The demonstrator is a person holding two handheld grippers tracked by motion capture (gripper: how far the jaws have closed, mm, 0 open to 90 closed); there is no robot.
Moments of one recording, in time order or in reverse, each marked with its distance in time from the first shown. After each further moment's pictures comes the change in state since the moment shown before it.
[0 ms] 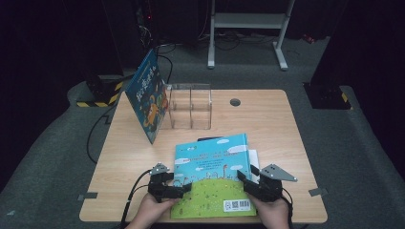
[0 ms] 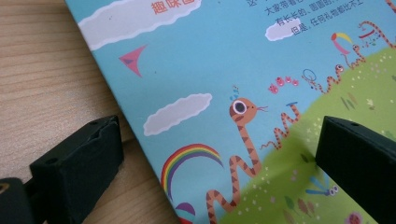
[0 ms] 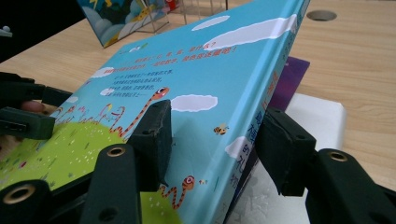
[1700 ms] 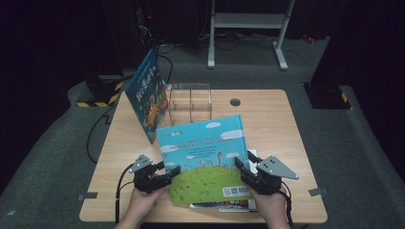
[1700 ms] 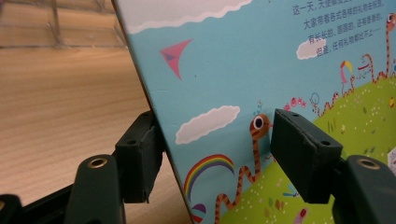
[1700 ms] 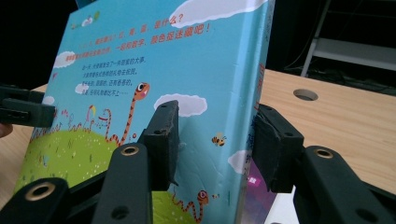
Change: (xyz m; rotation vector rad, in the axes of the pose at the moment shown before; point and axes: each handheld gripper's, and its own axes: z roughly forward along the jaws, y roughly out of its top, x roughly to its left) left arm -0.007 0.031 -0.053 -0.253 0.070 0.045; right arm 0.020 0.044 -0.011 -0.179 -0.026 -0.114
